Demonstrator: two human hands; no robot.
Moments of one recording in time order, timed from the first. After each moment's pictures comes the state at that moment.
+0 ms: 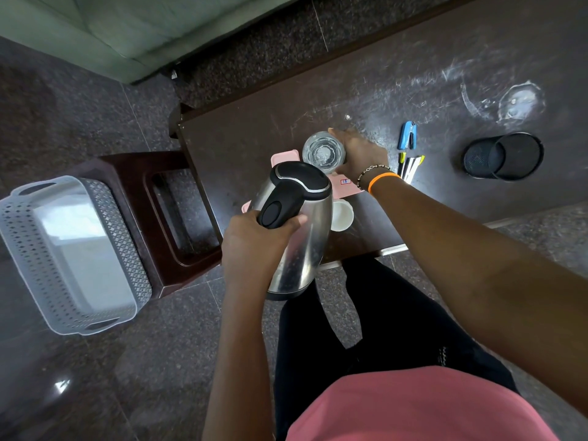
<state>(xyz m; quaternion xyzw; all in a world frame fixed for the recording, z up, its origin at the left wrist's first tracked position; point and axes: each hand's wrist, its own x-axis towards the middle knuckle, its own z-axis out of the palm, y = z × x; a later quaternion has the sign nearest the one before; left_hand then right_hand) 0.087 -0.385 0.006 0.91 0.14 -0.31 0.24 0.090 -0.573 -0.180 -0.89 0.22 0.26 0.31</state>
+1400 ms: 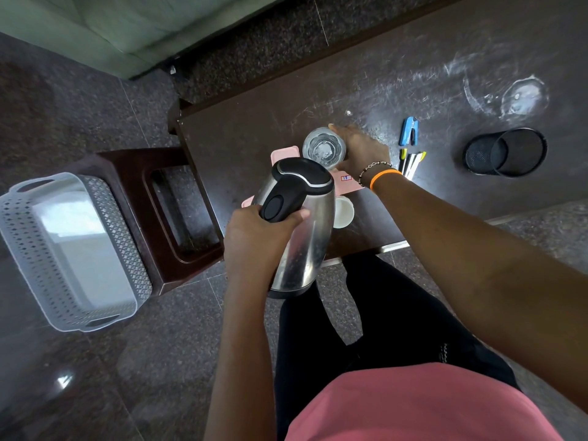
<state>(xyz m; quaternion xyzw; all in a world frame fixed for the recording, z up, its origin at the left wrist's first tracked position) 0.089 -0.392 0.009 0.90 0.15 -0.33 0.25 0.089 -0.575 -0.179 -0.88 0.22 0.26 0.32</state>
